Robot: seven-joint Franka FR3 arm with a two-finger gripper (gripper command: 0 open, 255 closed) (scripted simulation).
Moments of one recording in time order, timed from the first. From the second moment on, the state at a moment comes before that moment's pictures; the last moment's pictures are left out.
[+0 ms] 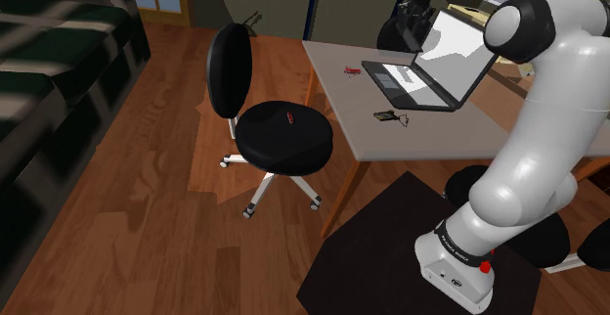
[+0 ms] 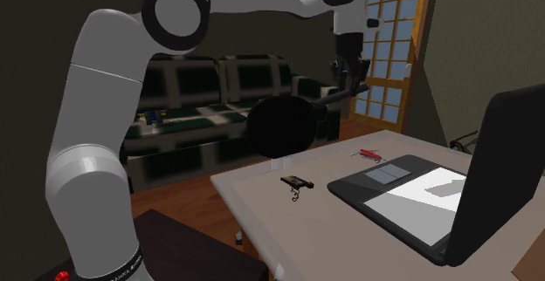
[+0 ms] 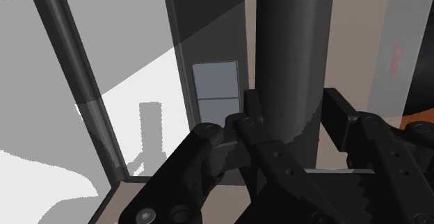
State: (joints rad) arm -0.34 0.36 -0.27 -1.17 0.01 1.53 0.01
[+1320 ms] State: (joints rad) arm -0.50 -0.08 -0.43 -1.73 -0.11 1.70 -0.31
